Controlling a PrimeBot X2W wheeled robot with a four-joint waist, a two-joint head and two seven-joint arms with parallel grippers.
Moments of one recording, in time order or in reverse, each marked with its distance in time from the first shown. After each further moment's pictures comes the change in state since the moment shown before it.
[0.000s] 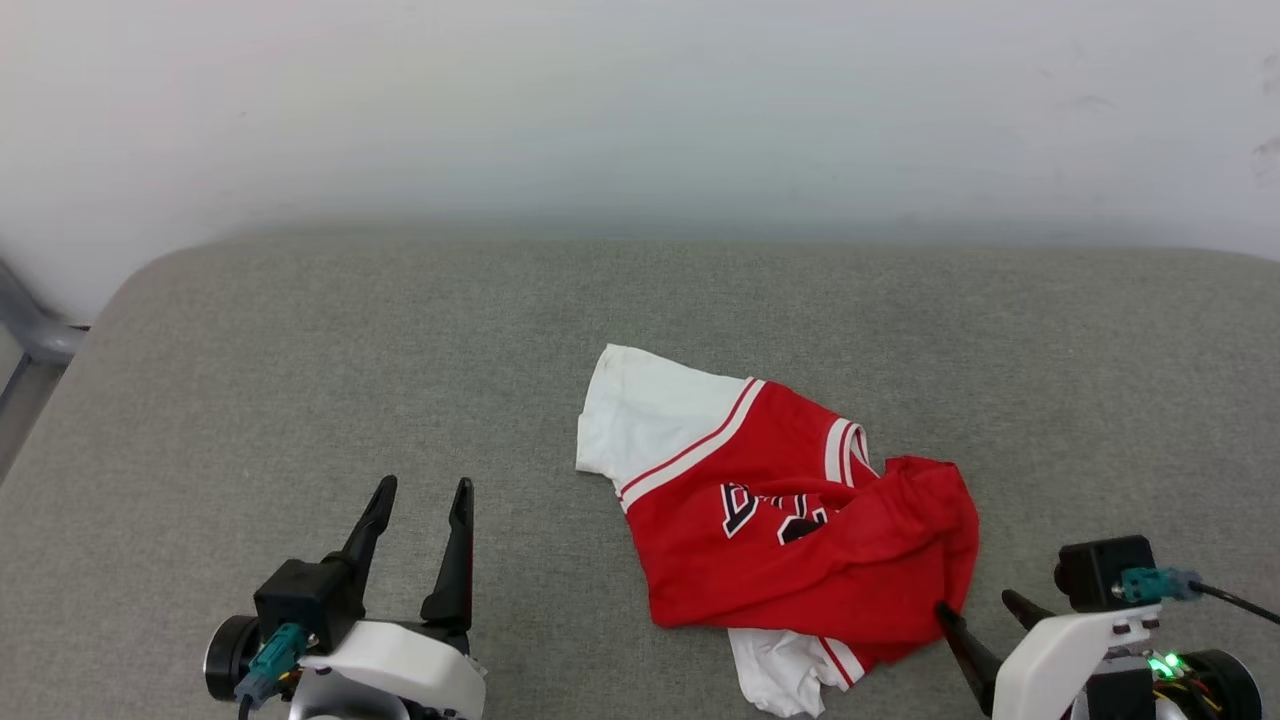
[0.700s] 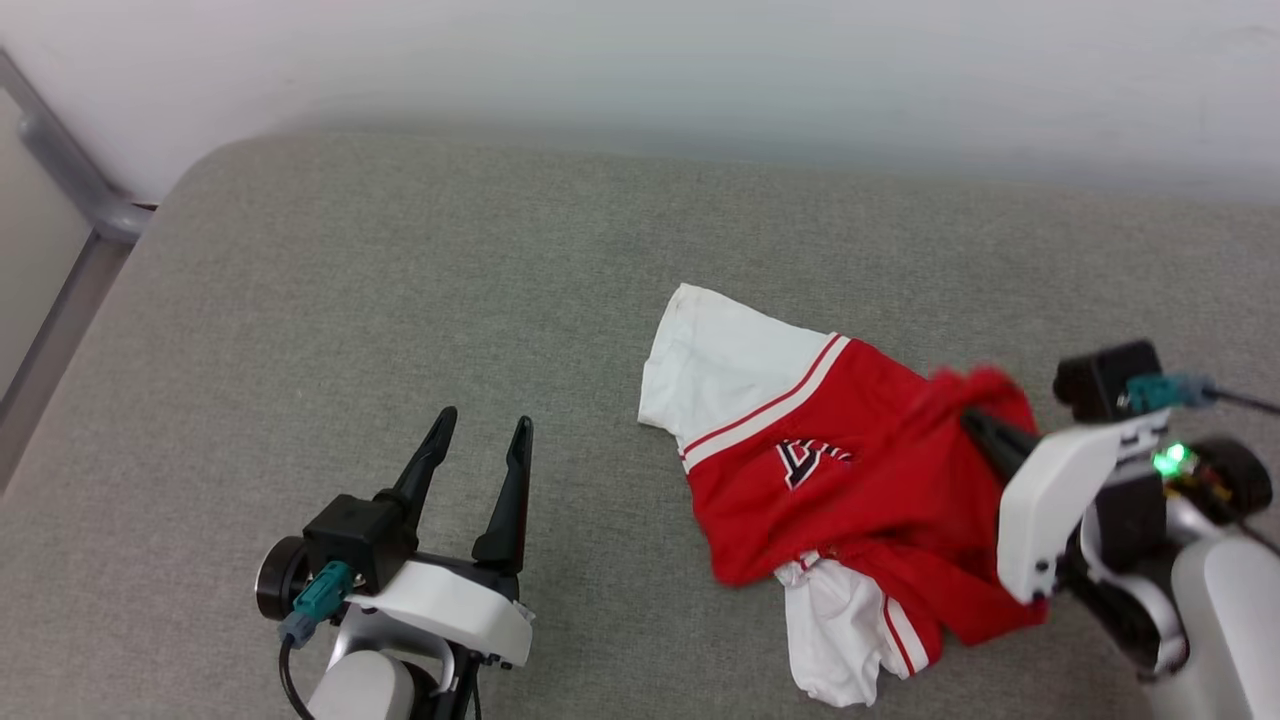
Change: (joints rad) left arm -0.114 -0.076 -0.003 0.036 0.059 -0.092 0.000; right arm -0.327 -0.162 0.142 0.085 0.105 0.000 0.054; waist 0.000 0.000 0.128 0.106
